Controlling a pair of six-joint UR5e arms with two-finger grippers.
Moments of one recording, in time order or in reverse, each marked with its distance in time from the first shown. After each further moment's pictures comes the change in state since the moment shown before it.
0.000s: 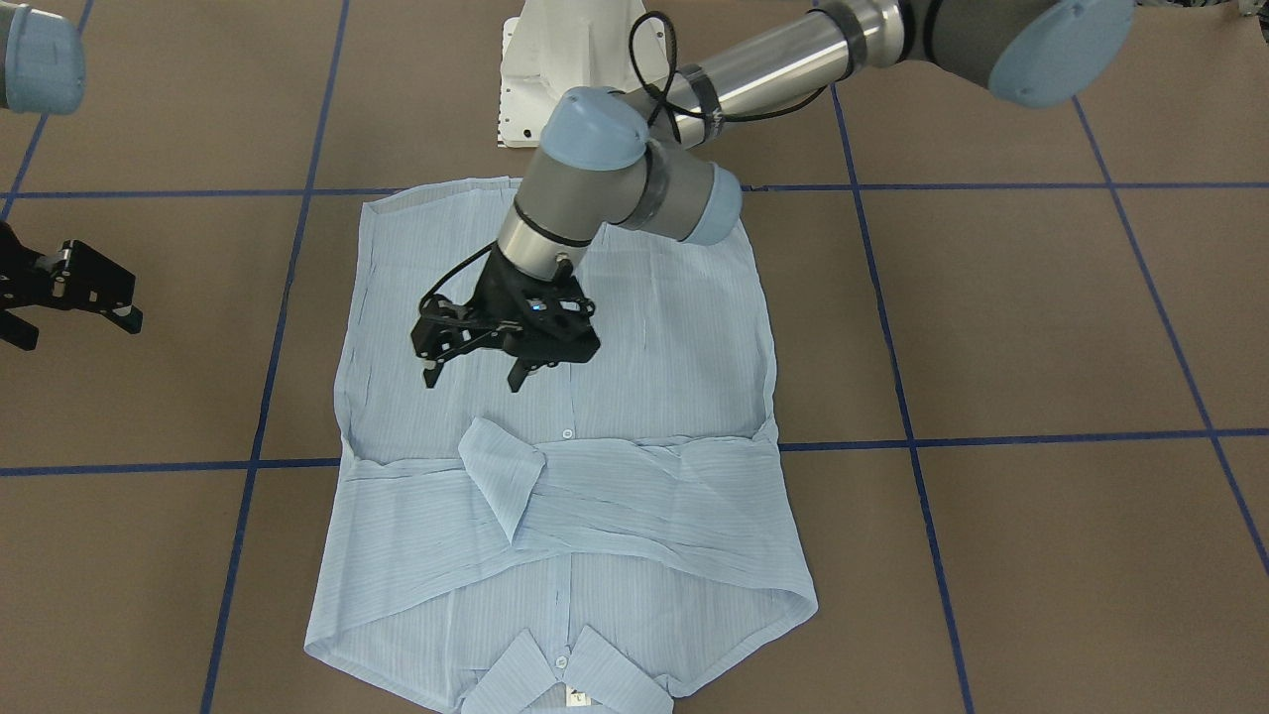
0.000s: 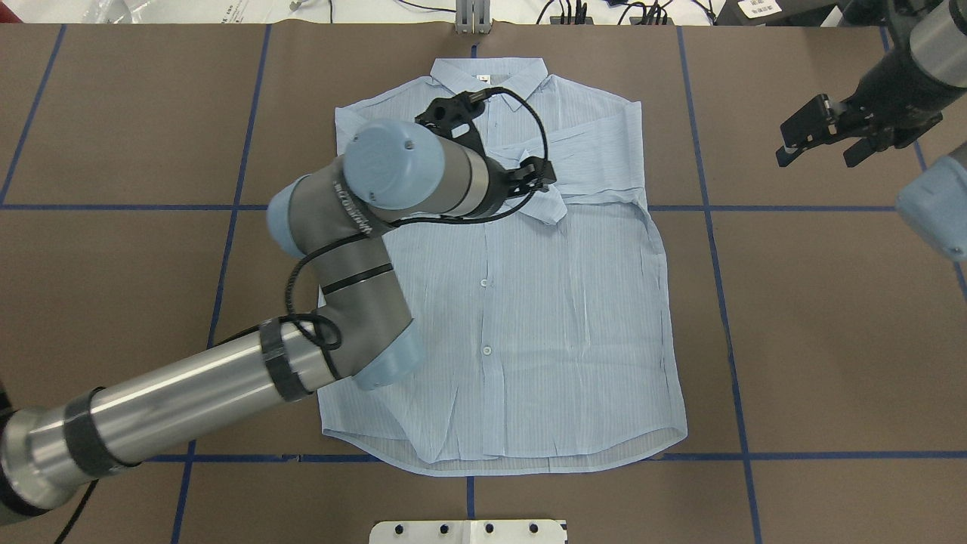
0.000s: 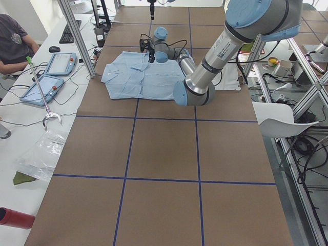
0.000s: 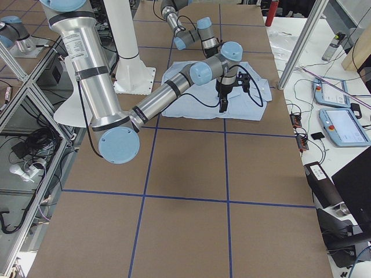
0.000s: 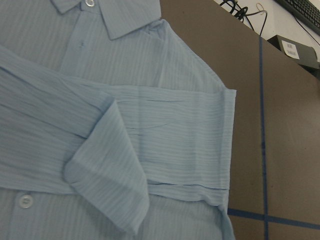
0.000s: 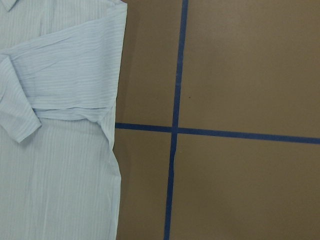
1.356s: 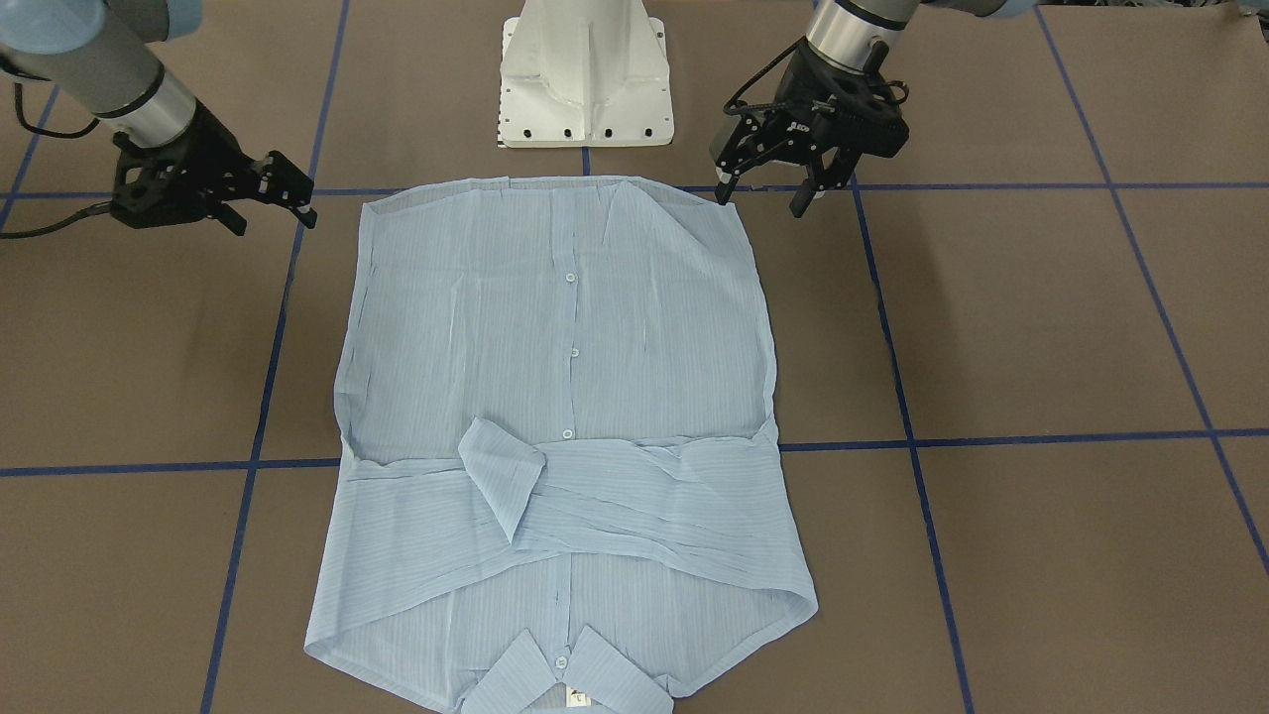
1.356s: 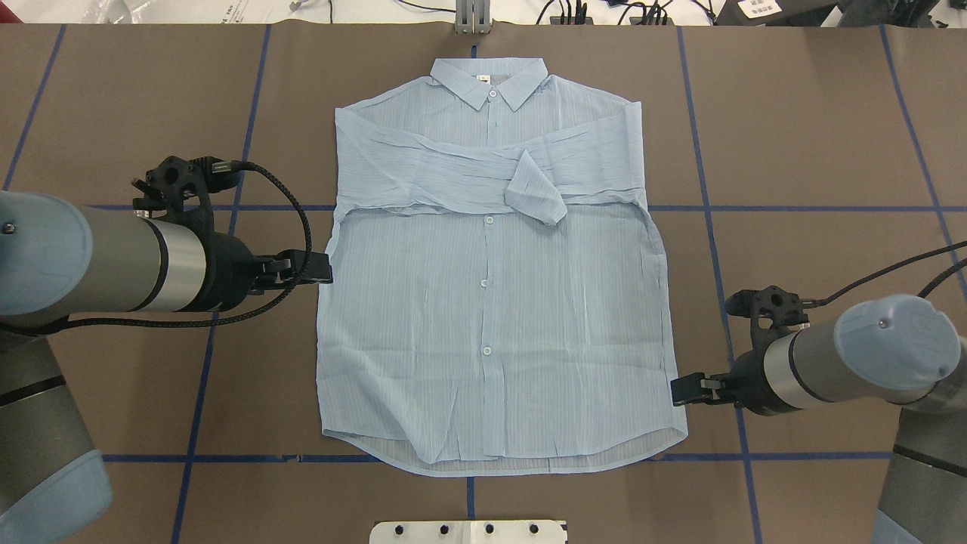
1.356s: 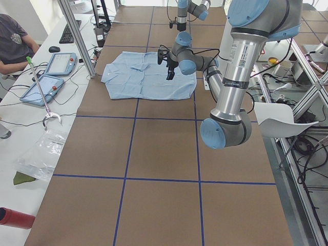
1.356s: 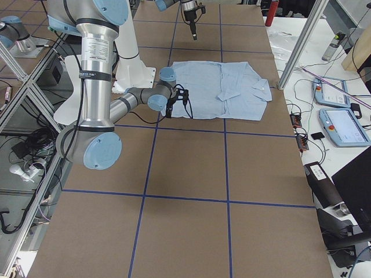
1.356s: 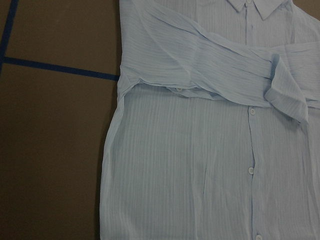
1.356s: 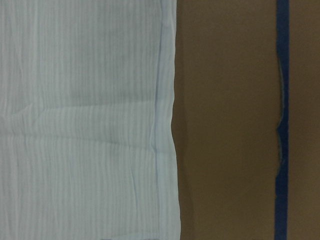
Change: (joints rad) left arm -0.014 0.579 -0.732 0.330 -0.054 0.190; right arm -0.695 -0.371 0.107 0.629 -0.392 0.707
